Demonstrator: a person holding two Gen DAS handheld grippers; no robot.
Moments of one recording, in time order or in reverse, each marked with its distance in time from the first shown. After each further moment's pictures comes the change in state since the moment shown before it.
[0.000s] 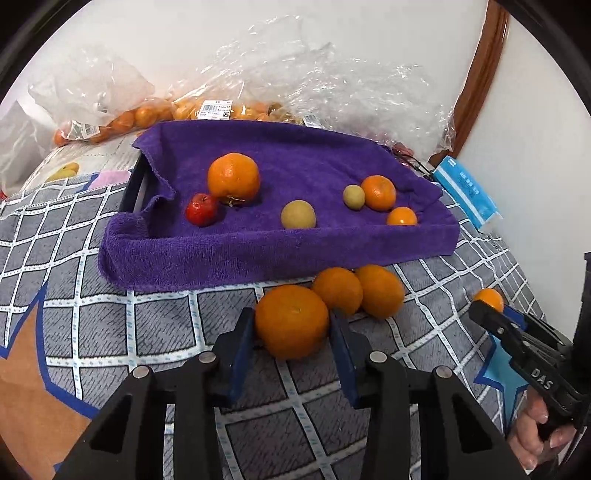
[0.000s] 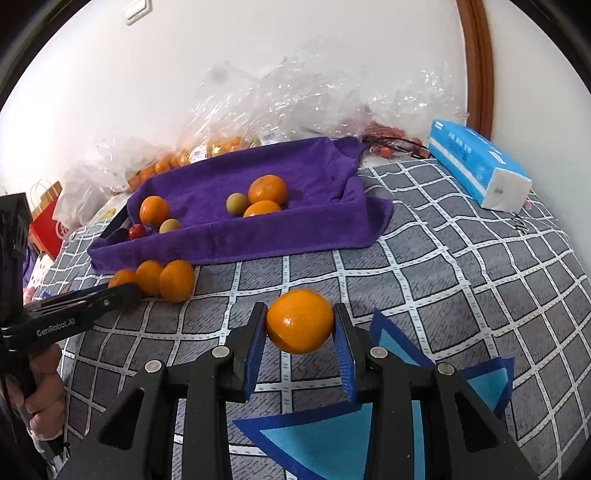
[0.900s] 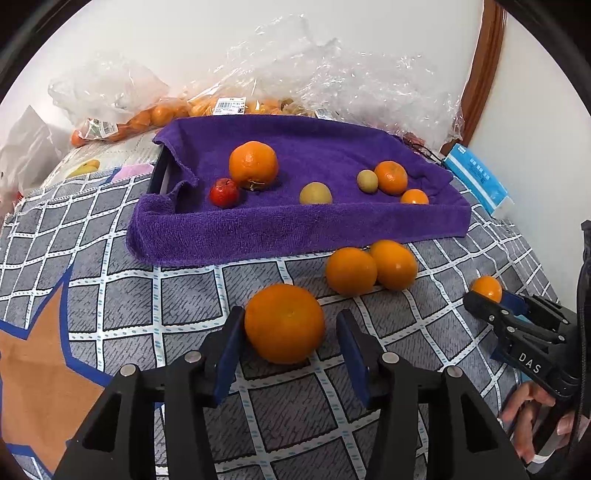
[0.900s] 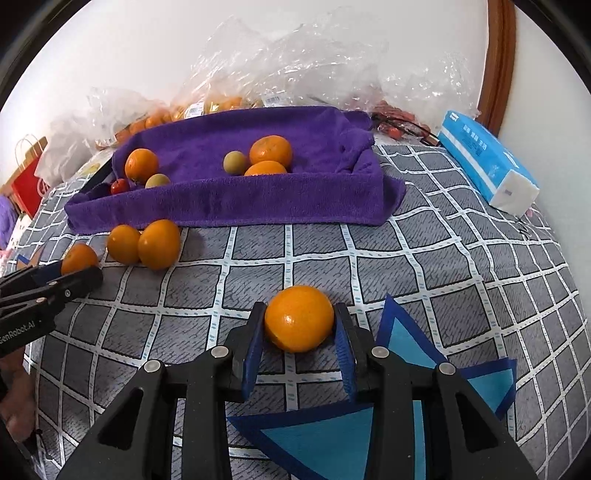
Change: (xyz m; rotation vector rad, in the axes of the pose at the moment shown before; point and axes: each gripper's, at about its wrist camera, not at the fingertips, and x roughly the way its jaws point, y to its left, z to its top) left arm -0.009 0.003 -0.015 0.026 0.007 0.075; right arm 0.022 0.016 -0.004 -0.092 0.112 -0.097
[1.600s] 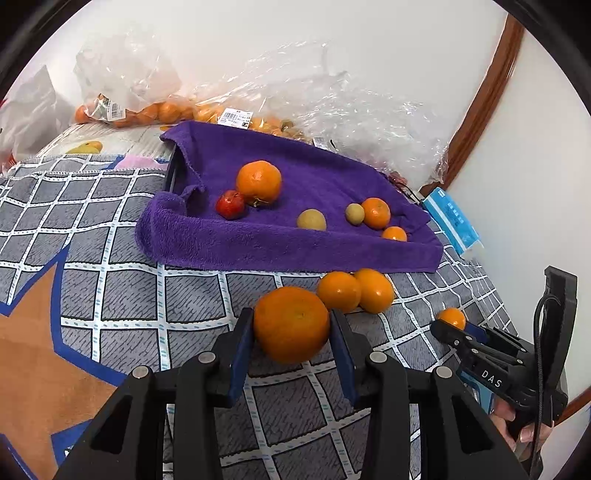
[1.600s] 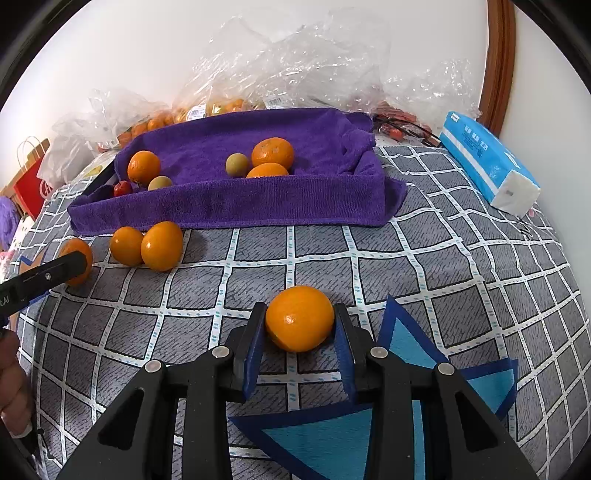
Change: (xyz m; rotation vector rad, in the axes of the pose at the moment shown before) left arm -0.013 0.025 -0.005 -0.134 -0.082 -0.159; right arm -0.002 -0.004 0.000 0.012 -0.010 0.019
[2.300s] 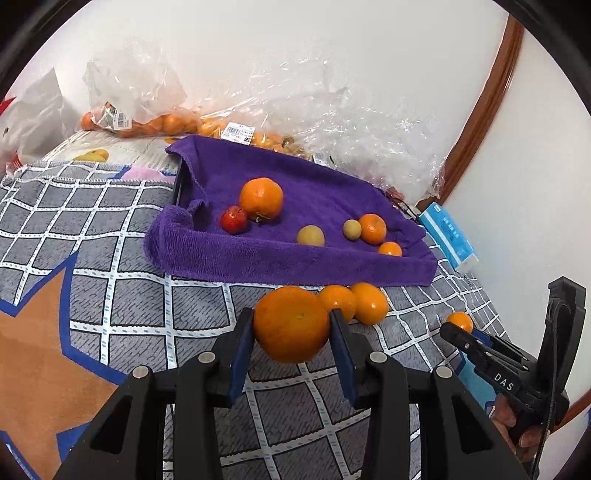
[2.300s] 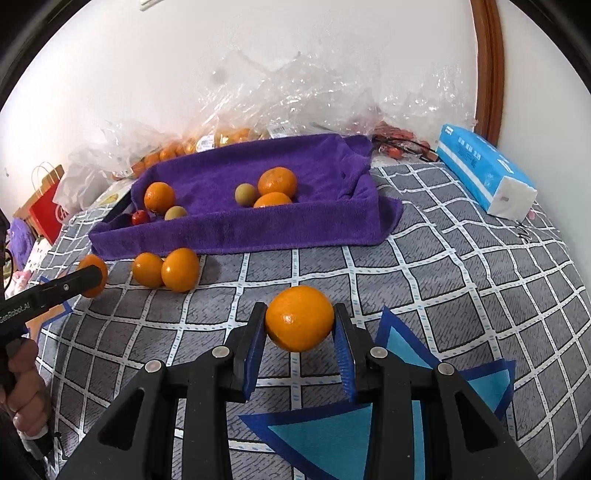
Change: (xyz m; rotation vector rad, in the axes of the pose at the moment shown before) left arm -0.011 0.004 0.000 -0.009 -0.063 -0.012; right arm -0.021 -0.006 -0.002 0.044 -0.105 0.071
